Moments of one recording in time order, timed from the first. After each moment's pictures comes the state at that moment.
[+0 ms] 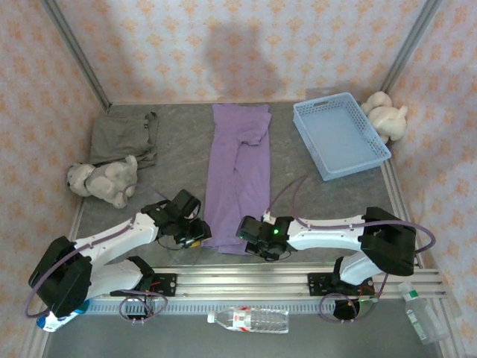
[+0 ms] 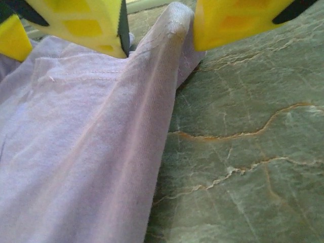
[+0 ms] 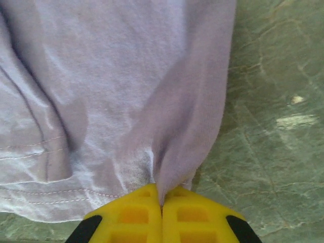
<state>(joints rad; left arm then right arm) -0.62 1.14 0.53 -0.62 0.29 -1.02 1.21 1.46 0.76 -0.58 0.06 1.46</state>
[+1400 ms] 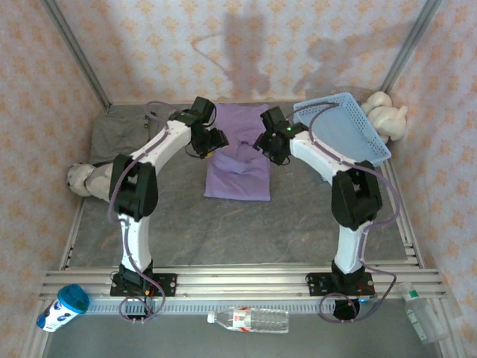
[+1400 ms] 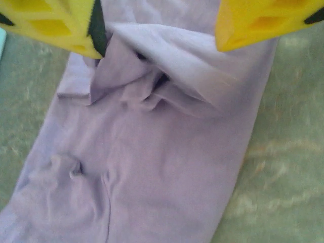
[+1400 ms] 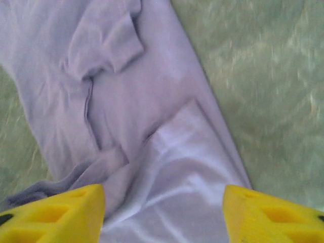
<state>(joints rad) -0.30 2.07 1.79 -0.87 0.19 -0.77 0.47 1.94 1.60 -0.72 0.01 0.98</state>
